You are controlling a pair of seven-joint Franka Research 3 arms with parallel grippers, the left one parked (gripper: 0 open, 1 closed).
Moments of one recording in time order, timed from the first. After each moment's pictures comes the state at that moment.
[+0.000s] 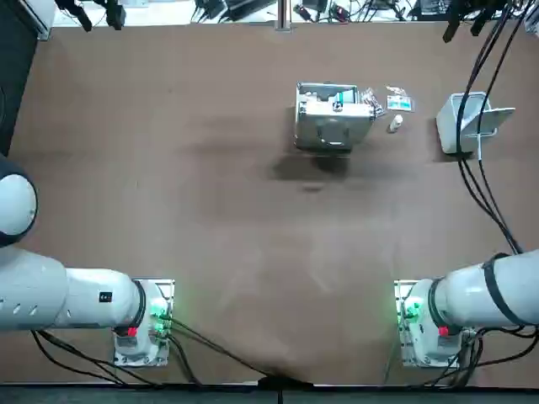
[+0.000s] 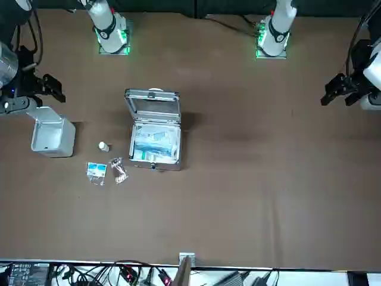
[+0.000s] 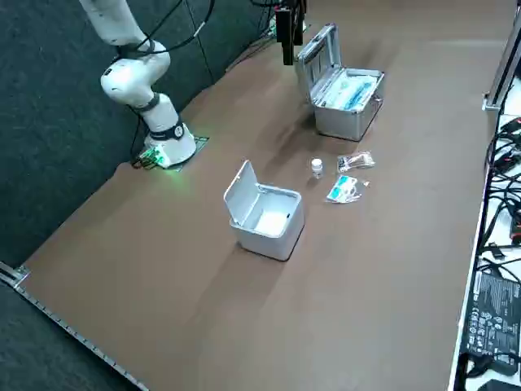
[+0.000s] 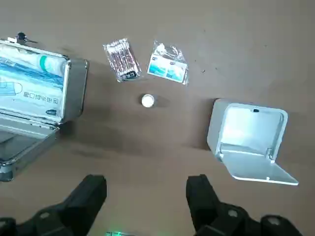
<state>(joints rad) 0.03 0.04 0.00 -1.61 -0.01 1.55 -0.14</state>
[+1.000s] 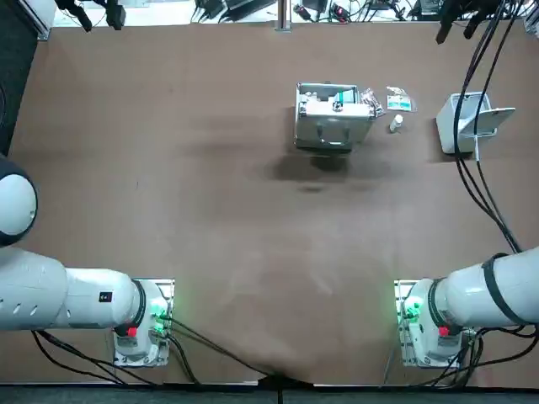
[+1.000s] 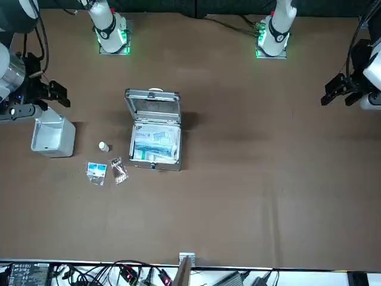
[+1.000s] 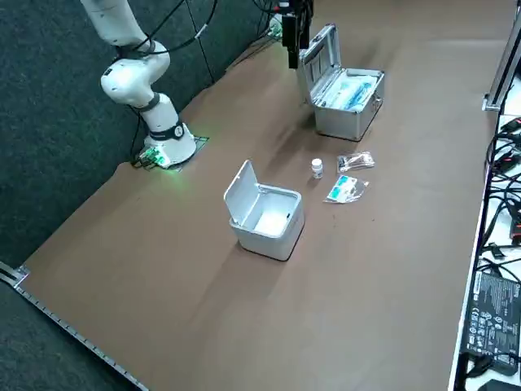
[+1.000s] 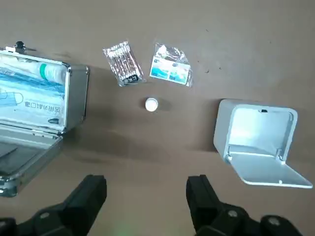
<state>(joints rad) 0.04 0.07 0.01 -1.61 -0.01 1.57 -0.08</state>
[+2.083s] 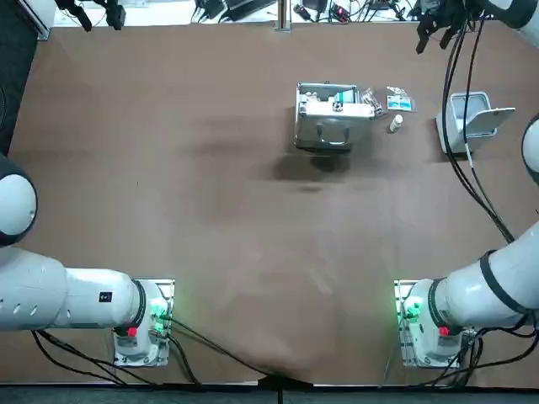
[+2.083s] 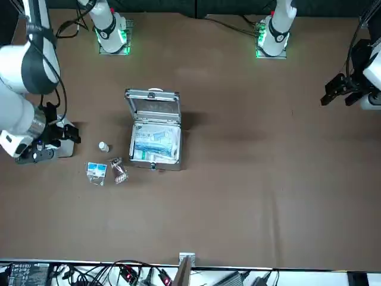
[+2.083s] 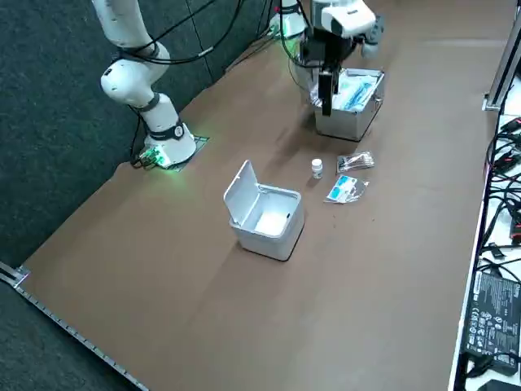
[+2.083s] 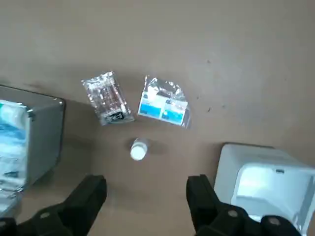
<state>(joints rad) 0.02 0.29 0.00 -1.62 -0.01 1.84 -0.14</state>
